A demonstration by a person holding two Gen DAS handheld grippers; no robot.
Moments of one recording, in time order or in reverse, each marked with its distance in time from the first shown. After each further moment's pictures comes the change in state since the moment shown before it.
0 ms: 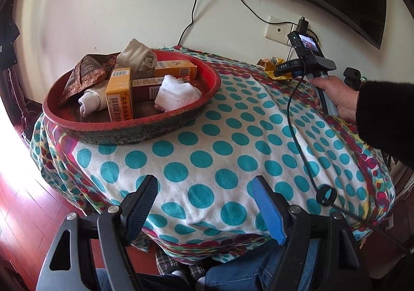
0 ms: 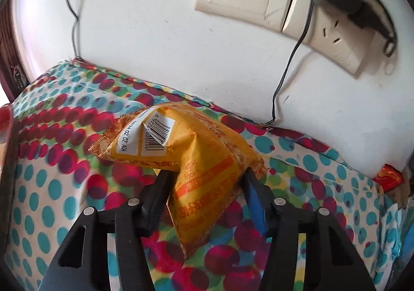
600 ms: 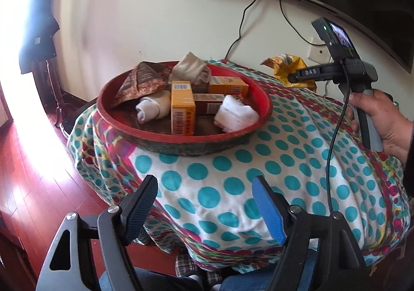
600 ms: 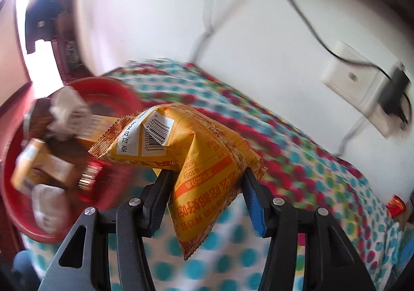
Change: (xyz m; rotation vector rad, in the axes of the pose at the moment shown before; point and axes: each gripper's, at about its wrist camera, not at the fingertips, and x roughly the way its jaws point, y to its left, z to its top) left arm -0.024 0.035 0.008 -0.102 -0.061 0.210; right arm -0.106 0.144 -0.024 -0.240 -0.104 0.204
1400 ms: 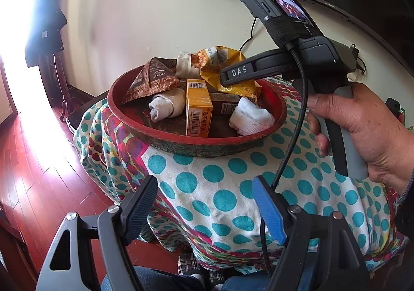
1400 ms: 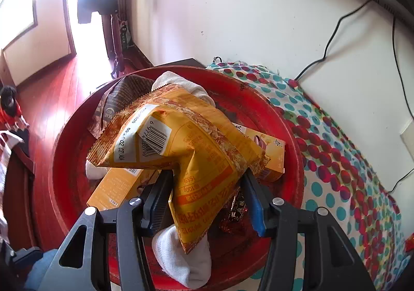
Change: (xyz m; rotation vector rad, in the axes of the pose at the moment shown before) left arm 0.003 0.013 0.003 -0.035 0.015 0.022; right arm 0.007 0.160 0.004 -0.194 0.007 0.163
